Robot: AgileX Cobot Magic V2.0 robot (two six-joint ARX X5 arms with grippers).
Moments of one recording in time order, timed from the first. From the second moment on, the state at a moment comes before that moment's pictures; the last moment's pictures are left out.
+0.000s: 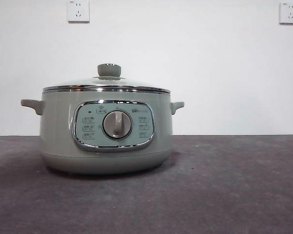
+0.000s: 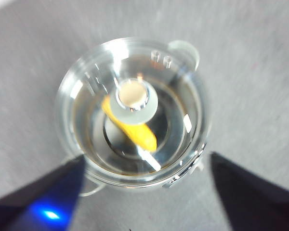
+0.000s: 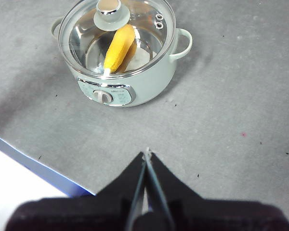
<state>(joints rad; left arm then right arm) -0.49 1.46 1.96 -1.32 0.05 0.08 0.96 0.98 1.58 -1.36 0.26 0.34</state>
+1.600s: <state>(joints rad) -0.07 0.50 0.65 -0.29 0.16 0.21 0.96 0.98 1.58 -1.36 0.27 0.34</state>
